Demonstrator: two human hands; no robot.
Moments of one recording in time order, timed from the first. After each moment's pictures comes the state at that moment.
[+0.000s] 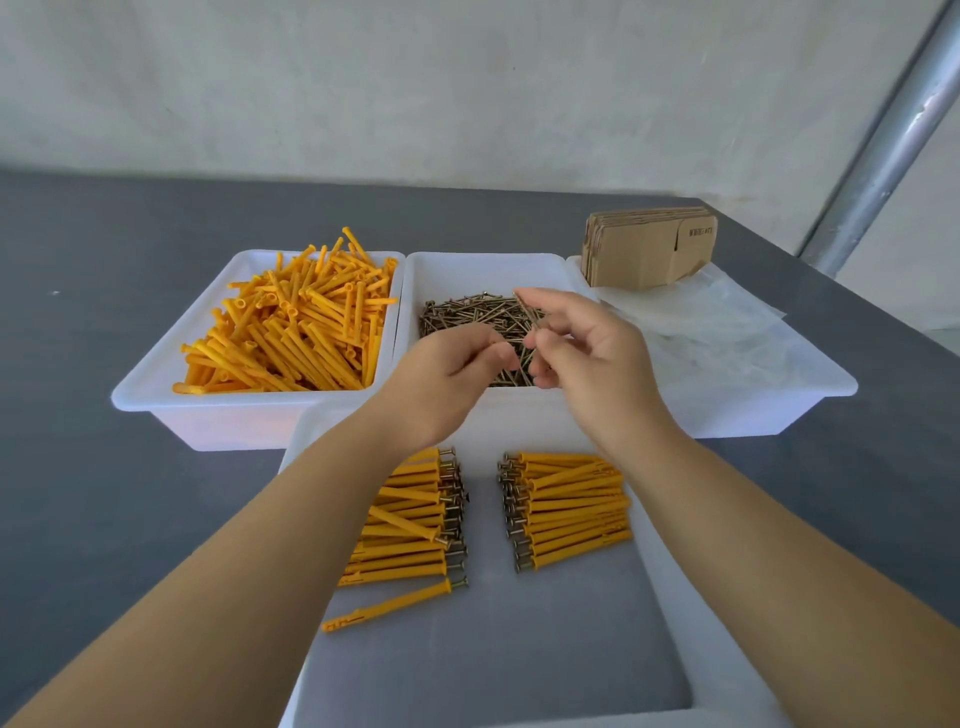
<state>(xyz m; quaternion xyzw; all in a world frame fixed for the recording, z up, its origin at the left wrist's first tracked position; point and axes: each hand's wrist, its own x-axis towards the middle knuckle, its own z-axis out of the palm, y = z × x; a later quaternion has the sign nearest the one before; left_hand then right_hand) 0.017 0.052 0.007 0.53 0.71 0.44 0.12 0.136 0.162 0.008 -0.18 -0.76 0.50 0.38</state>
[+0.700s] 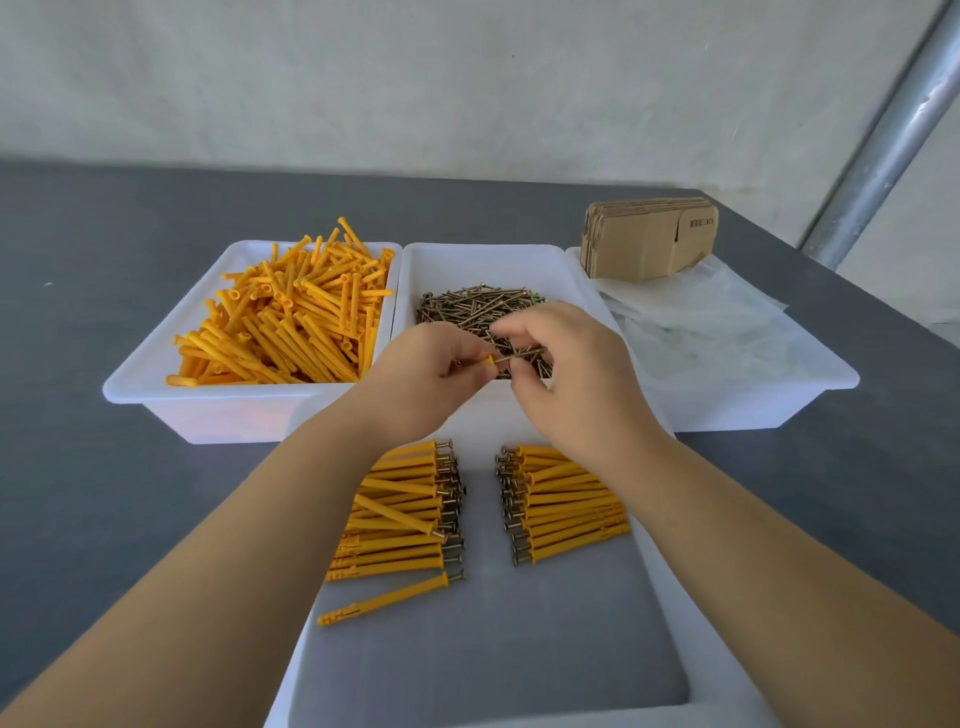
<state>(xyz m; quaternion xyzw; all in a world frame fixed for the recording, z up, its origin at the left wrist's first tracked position) 0.005 0.048 0.006 0.58 0.73 0.34 0.06 0.139 0.153 0.005 -0.15 -0.90 0.21 0.35</state>
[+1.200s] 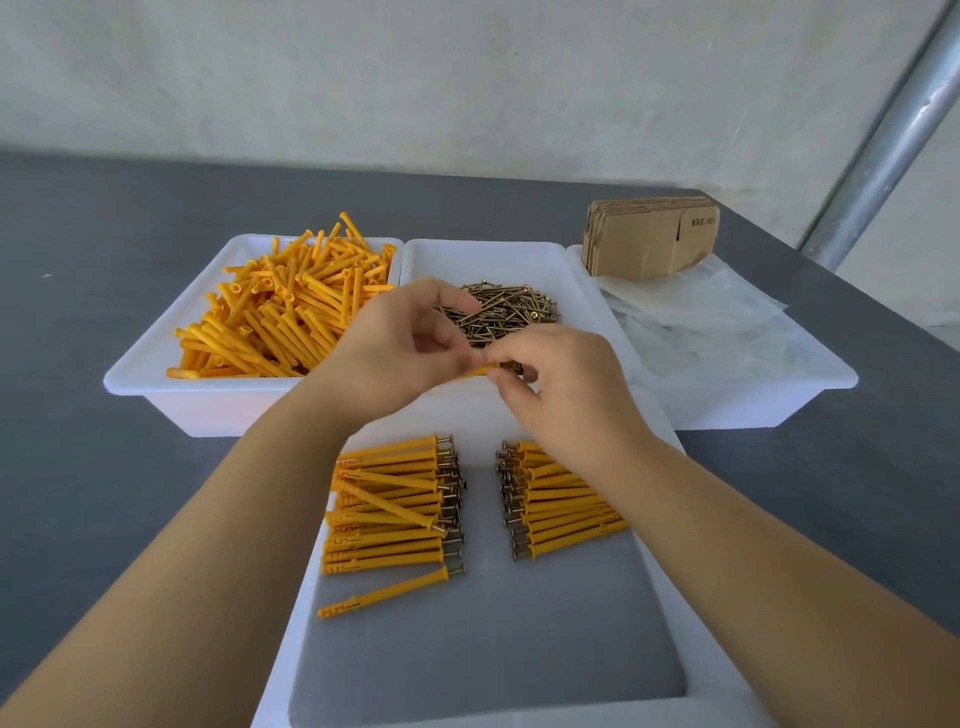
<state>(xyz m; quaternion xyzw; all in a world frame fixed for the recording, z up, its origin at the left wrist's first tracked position) -0.009 0.034 0.014 0.49 0.69 0.51 0.17 0.137 0.147 -0.002 -0.13 -0.92 0.18 0.33</state>
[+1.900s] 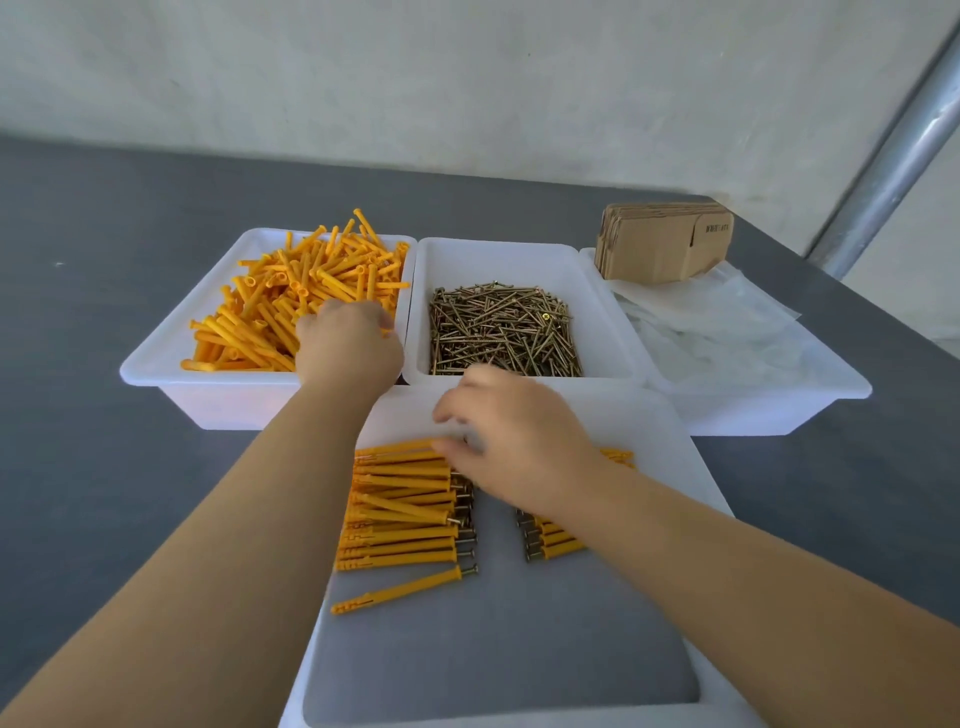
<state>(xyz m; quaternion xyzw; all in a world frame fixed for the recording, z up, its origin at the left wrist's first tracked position) -0.061 0.045 -0.021 0.28 0.93 0.23 -0.05 0.116 0.117 -0.019 -0.06 -0.98 0.09 0.15</state>
